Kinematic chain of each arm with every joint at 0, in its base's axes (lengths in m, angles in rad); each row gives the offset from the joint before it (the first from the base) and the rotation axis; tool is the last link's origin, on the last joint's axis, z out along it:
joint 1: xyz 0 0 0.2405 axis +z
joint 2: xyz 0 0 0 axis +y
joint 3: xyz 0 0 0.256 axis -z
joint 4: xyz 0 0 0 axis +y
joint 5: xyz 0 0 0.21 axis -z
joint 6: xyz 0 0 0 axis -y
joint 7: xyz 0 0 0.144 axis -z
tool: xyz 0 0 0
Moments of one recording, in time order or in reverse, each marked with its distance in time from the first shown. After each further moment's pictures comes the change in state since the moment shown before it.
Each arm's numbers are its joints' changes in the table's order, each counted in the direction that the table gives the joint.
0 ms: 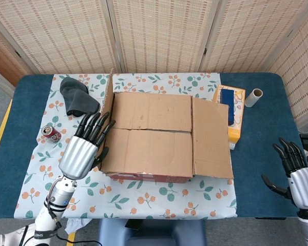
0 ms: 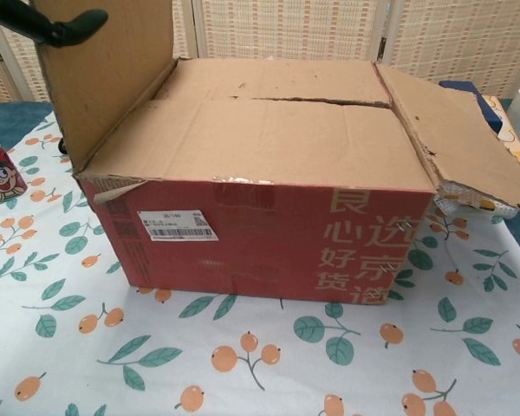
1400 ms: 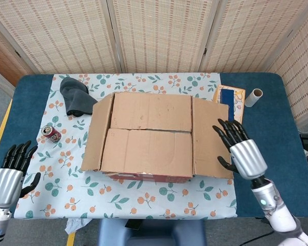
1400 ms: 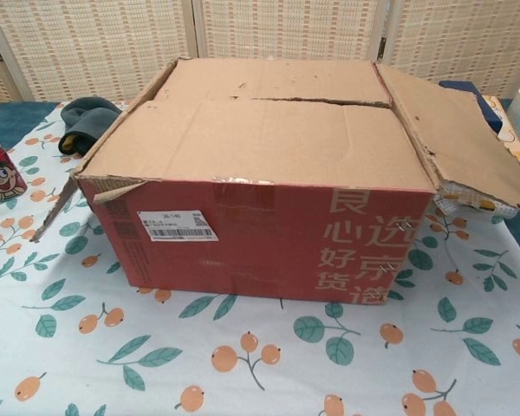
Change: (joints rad) left arm 0.409 0.124 -0.209 0.437 -0.114 -0.227 0.597; right arm 0.291 0.073 -0.133 -0.461 -0.145 0.460 0.588
